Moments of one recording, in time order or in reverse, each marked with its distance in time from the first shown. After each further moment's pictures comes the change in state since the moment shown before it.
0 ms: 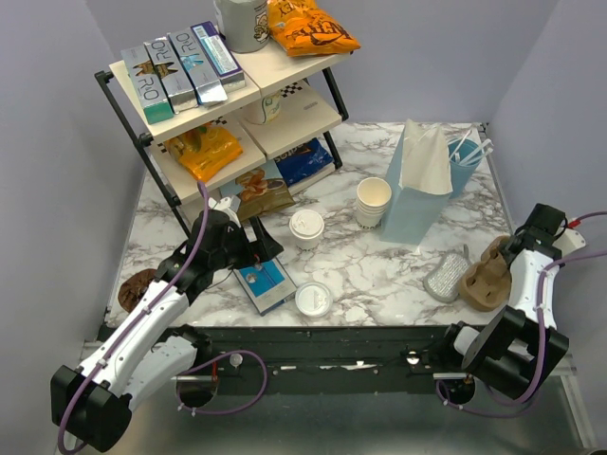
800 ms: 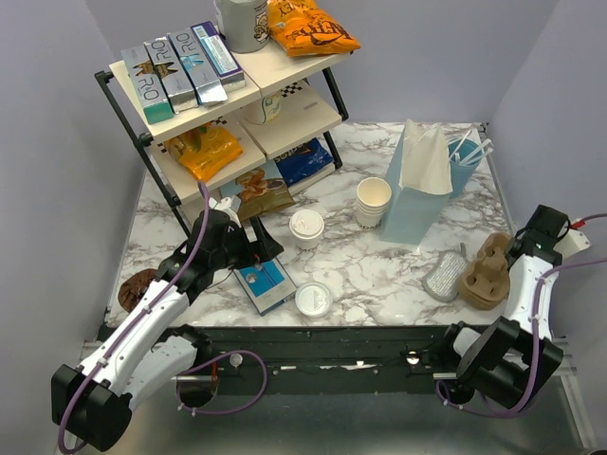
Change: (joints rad) left arm 0.000 0.005 0.000 0.000 0.003 0.000; right arm -0.006 -0.055 -0.007 0.004 0.006 0.006
